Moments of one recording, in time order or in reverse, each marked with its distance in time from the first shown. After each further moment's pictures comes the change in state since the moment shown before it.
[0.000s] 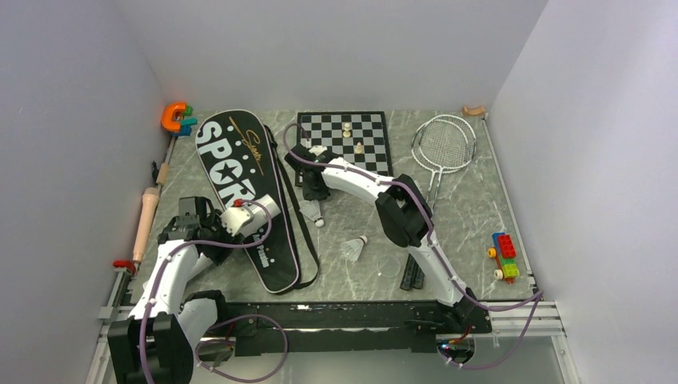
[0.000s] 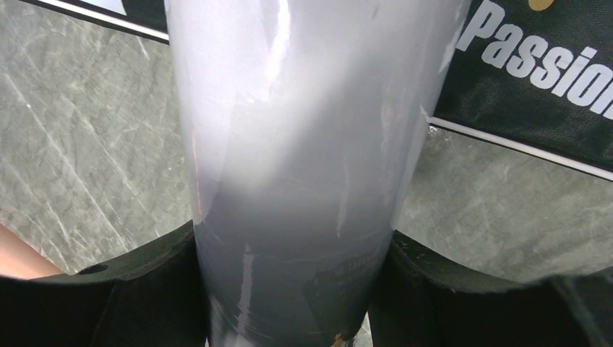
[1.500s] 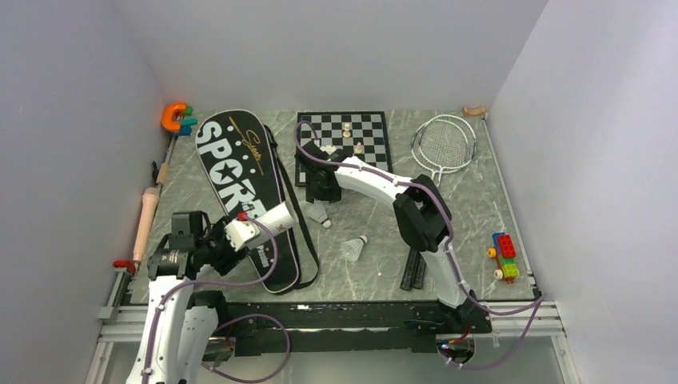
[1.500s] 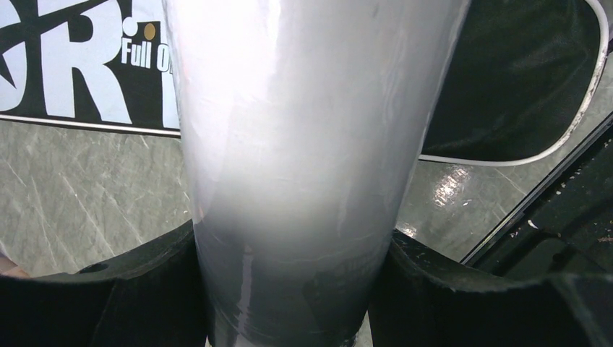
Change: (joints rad) left arm -0.061 -0.326 0.053 -0.246 0.244 0.074; right arm -0.015 -0.200 -0.204 0.023 -0.069 -0.014
